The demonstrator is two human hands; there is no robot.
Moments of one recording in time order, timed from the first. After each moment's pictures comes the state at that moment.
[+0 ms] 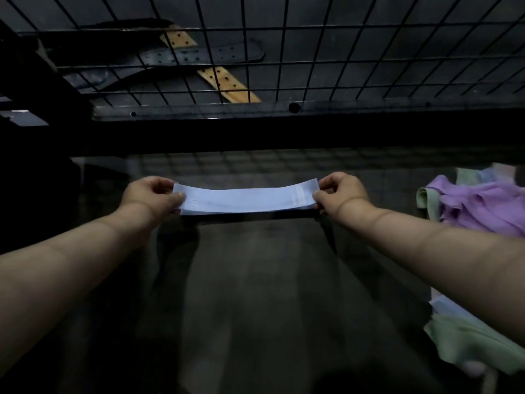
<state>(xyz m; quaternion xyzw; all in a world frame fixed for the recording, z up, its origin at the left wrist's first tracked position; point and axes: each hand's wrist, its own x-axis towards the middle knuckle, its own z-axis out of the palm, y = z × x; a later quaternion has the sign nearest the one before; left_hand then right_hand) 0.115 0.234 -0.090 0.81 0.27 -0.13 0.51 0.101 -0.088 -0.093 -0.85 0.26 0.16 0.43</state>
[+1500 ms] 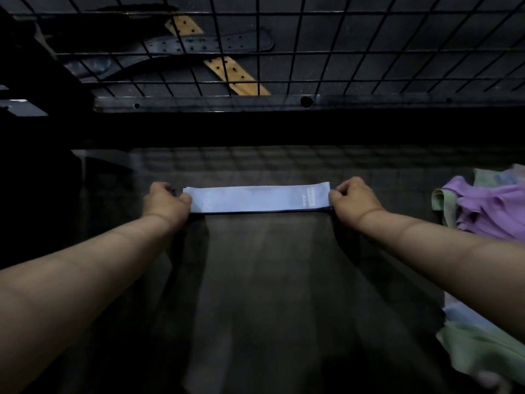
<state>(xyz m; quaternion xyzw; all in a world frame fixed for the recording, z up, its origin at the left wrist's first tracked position) 0.114 0.229 -0.126 0.87 0.33 -0.12 0.34 0.106 -0.100 -0.113 -0.90 0.25 0.19 0.31</state>
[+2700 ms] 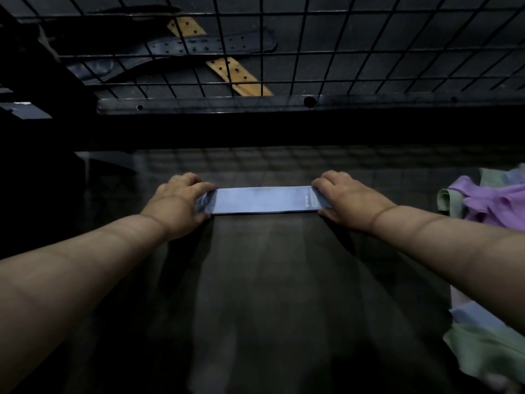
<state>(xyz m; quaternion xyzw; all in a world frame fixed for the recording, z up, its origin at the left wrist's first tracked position) 0.122 0.242 -0.112 0.97 -0.14 -0.19 0.07 0.116 -0.099 -0.103 -0.95 -0.19 0.23 0.06</state>
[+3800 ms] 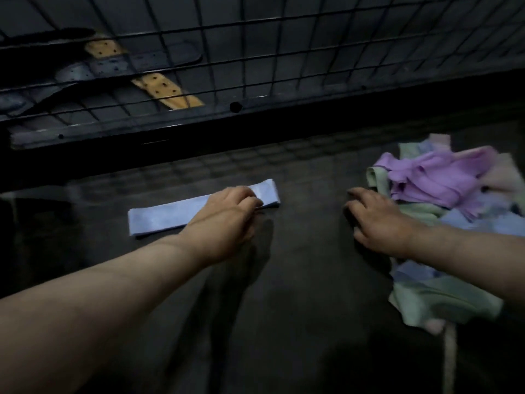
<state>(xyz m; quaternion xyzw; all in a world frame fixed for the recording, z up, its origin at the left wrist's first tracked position) 0.092 0.080 -0.076 0.90 -0.37 -0.16 0.15 0.010 -0.242 -0.100 -0.97 -0.04 0.23 0.00</state>
